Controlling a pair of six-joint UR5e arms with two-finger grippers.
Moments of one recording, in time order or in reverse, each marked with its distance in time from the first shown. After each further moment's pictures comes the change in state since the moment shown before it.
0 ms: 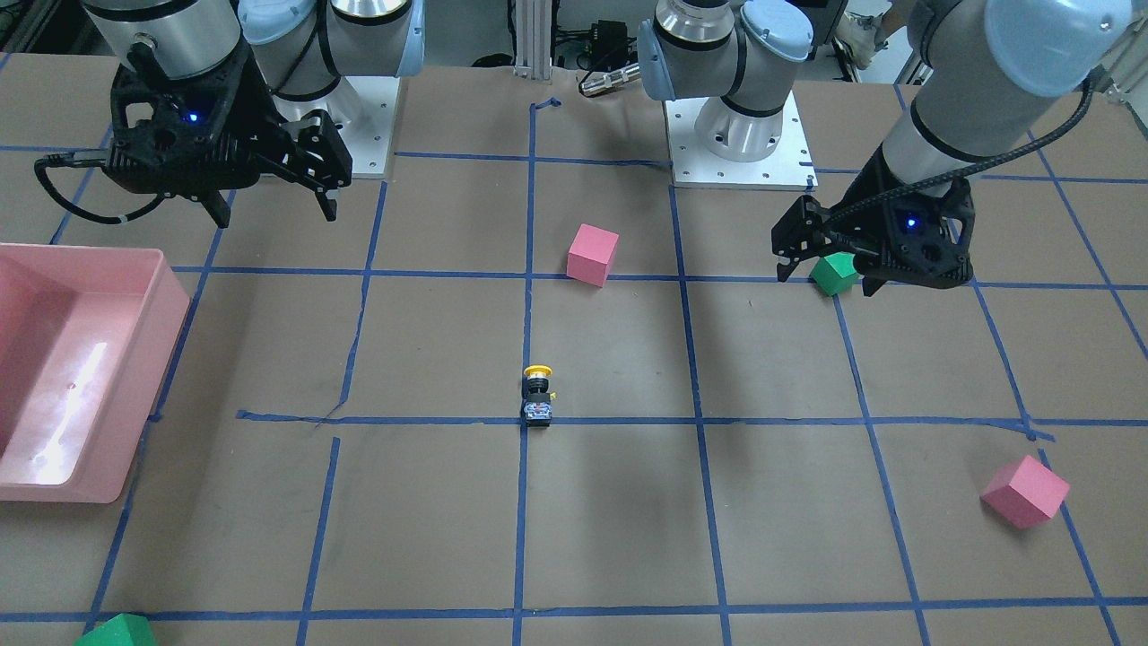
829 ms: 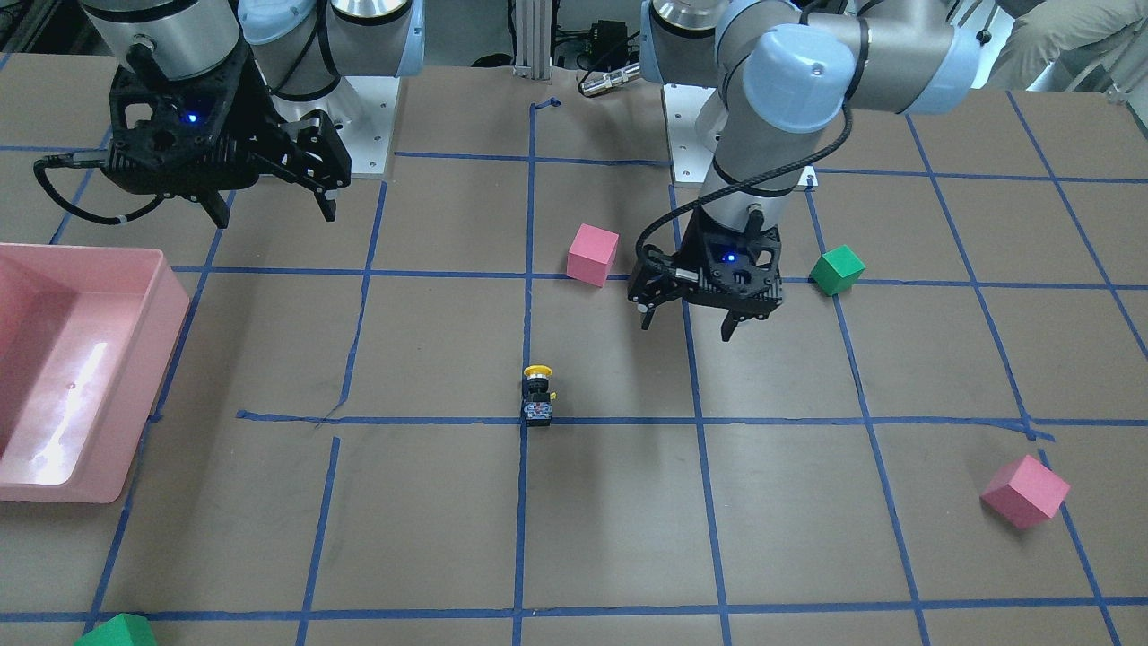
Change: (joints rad) left arm -0.259 -0.043 -0.273 0.541 -0.008 -0.313; right arm -0.002 0.000 0.001 0.000 0.000 -0.001
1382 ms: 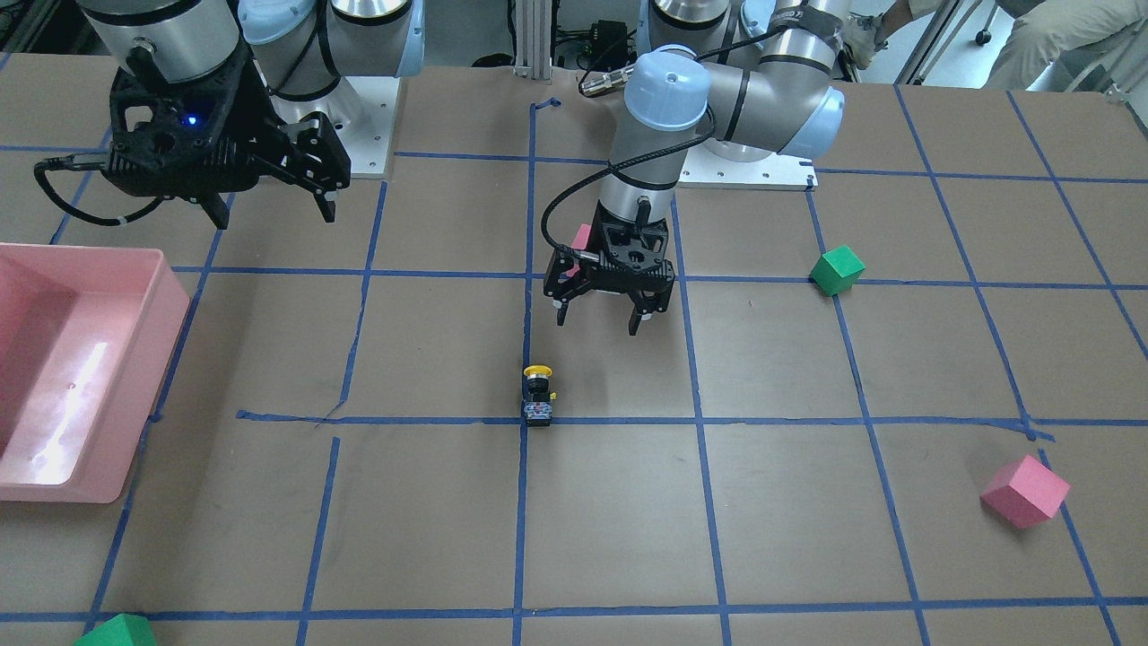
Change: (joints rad) left arm -0.193 -0.064 -0.233 0.464 0.022 -0.252; right arm -0.001 0.001 0.003 -0.002 0.000 -0.002
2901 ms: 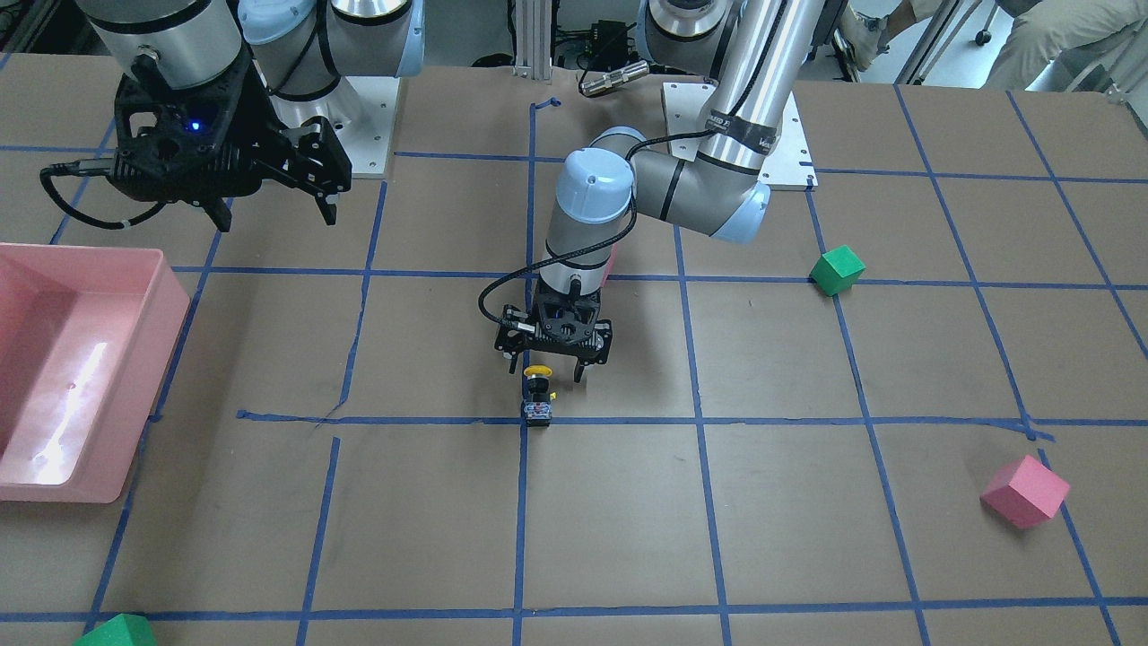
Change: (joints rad) left arm -0.079 -0.328 0.121 0.138 0.003 -0.054; right arm 0.000 -0.002 0.015 -0.007 -0.001 -0.001
